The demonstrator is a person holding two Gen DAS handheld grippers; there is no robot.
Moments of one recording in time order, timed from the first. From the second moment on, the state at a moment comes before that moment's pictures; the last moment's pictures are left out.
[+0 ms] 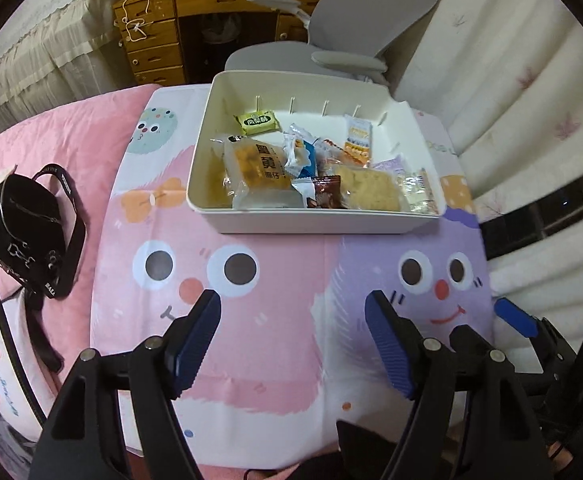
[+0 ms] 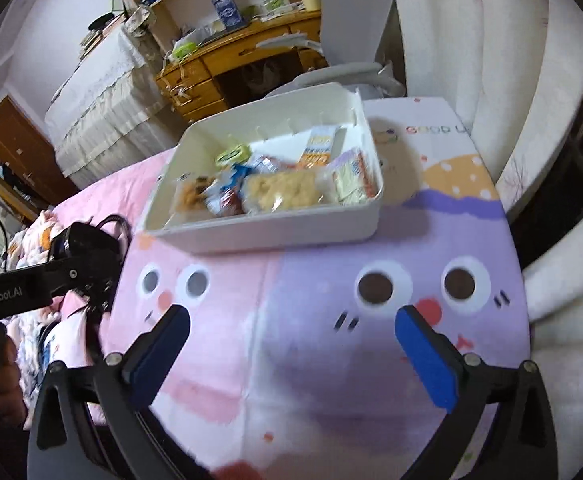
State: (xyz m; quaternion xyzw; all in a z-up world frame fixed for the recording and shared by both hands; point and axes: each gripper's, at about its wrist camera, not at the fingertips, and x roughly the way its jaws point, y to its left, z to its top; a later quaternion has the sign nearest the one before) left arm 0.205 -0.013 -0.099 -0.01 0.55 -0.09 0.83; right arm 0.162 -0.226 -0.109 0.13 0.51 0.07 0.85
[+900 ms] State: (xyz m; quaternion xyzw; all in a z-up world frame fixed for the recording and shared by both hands) left arm 0.101 0.047 -0.017 0.03 0.46 -0.12 0.88; right arm 0.067 -0.131 -0.007 0.12 0.51 0.06 0.85
